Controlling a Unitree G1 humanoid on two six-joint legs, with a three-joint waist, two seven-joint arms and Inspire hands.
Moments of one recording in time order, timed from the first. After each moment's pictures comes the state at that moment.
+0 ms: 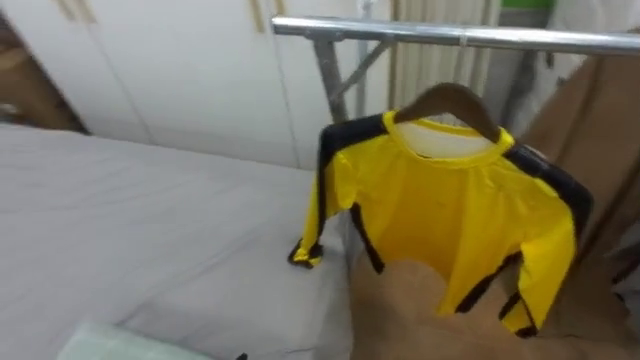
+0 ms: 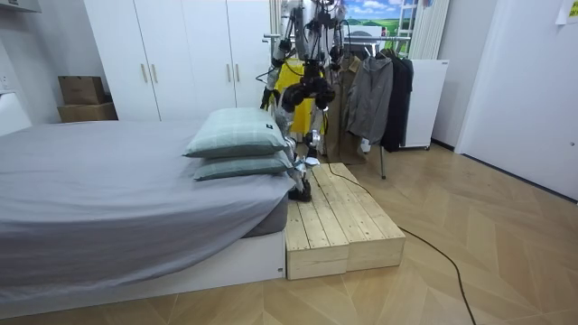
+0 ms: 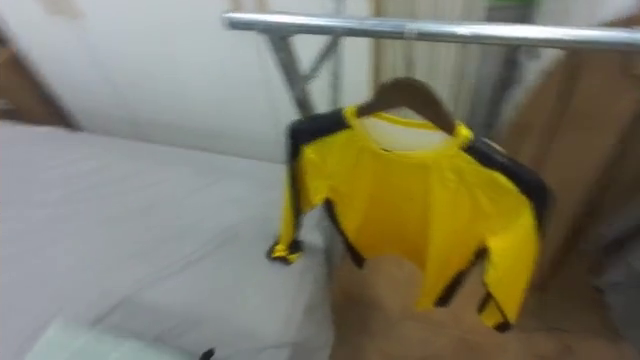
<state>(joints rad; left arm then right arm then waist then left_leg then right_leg) -0.01 0.18 -0.24 0.92 0.43 -0.27 0.07 -0.07 -0.25 0.14 1.17 -0.15 -0.18 0.08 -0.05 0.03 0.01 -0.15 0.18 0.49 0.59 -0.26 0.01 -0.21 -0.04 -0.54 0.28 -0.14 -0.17</state>
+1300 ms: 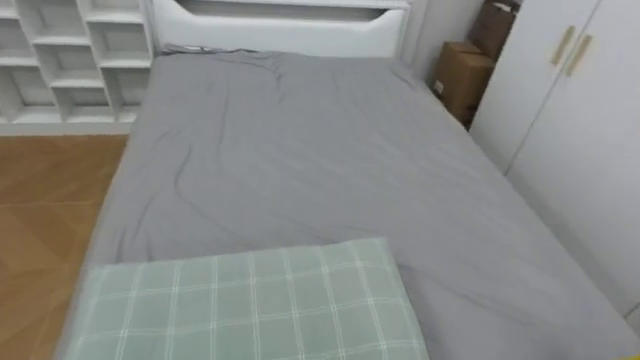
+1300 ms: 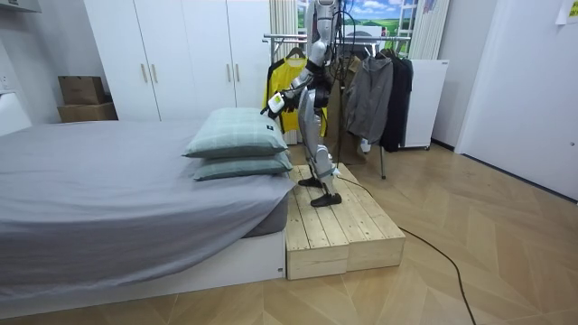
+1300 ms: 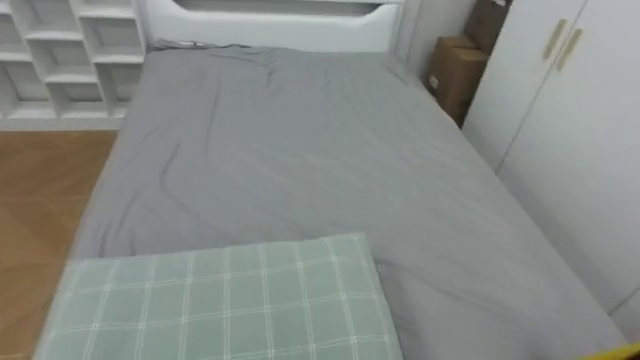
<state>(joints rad) 0.02 0.13 -0.25 1.02 0.44 -0.32 0.05 0.02 -0.21 0.09 1.23 -0.14 -0.15 -0.10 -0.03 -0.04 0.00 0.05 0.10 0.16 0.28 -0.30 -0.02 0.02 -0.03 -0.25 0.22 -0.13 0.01</state>
